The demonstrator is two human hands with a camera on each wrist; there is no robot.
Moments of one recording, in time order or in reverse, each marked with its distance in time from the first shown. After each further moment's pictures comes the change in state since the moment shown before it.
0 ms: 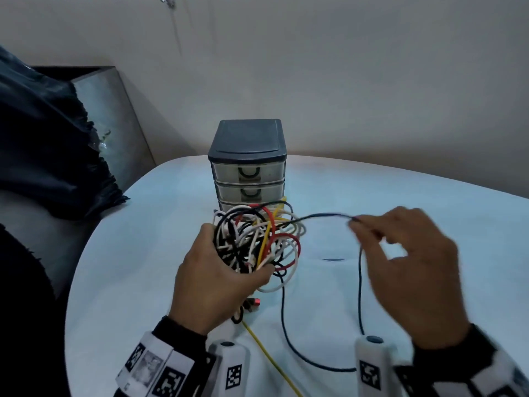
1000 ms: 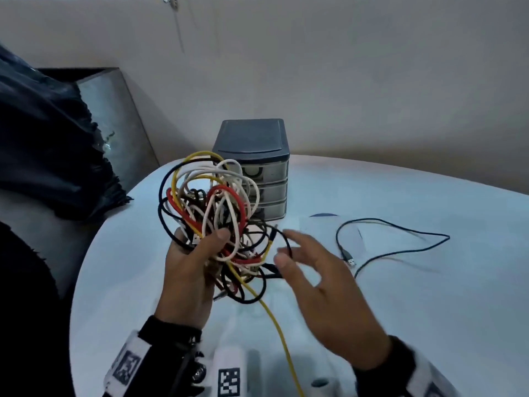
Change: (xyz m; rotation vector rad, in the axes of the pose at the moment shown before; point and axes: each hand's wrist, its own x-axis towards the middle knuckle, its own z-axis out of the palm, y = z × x) left_hand 0.012 -0.009 -0.008 -1.093 -0.039 -0.126; right_hand -0.030 -0.048 0.051 0.540 -0.507 0.465
